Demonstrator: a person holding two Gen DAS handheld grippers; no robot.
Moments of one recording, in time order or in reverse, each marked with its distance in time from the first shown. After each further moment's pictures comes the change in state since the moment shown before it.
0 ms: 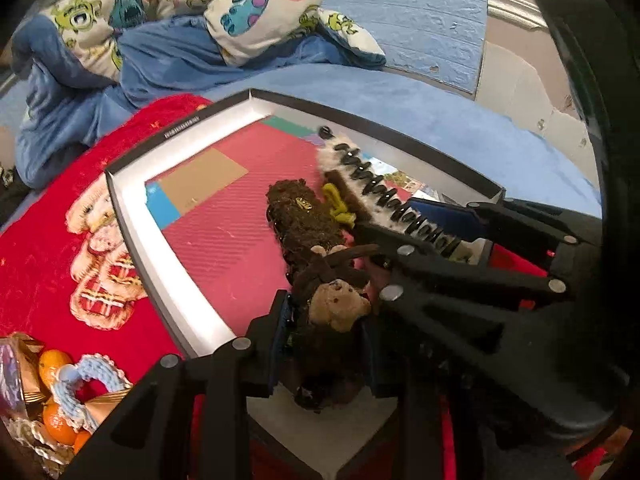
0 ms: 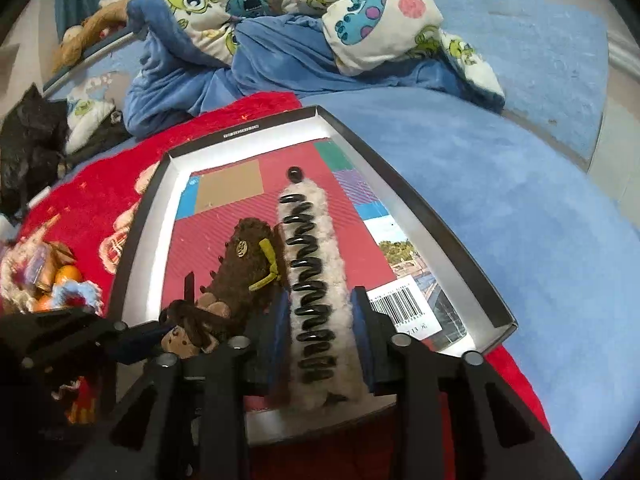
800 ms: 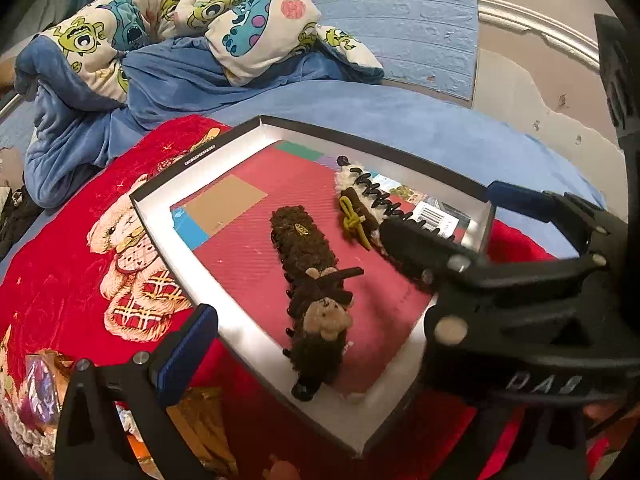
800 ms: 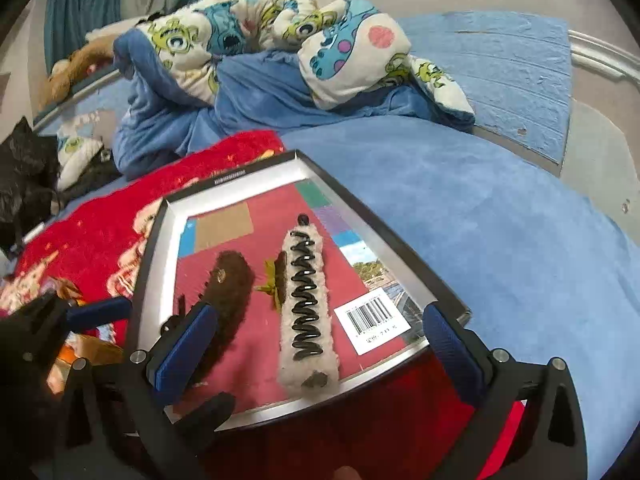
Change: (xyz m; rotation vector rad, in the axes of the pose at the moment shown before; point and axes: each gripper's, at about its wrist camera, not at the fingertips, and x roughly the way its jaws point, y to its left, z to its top) left arm -0.012 0.013 0.003 0.050 -0.031 0.024; right arm -0.043 -0.005 0.004 0.093 -0.123 -0.043
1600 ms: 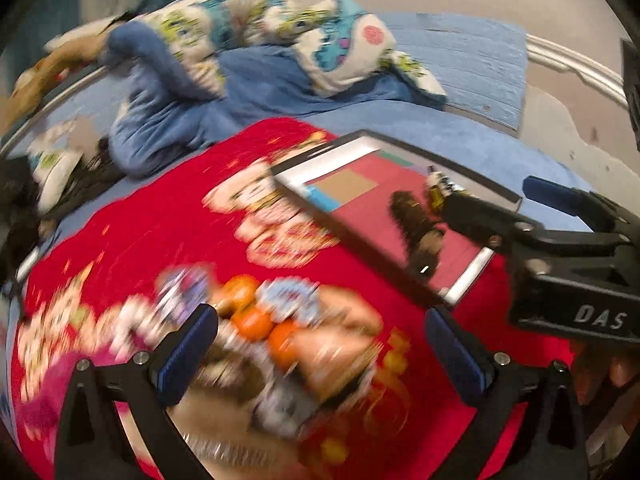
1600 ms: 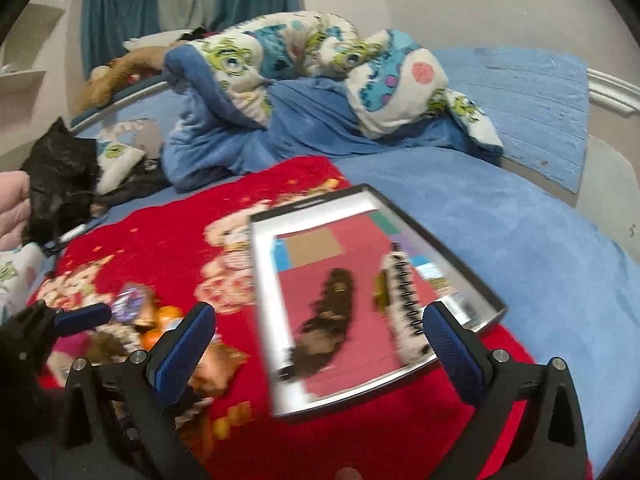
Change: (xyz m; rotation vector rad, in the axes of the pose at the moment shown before) left arm -0.140 0.071 -0.070 -0.159 -0.047 0.193; right arm -0.068 0.081 0.001 -0.058 -0.062 0.105
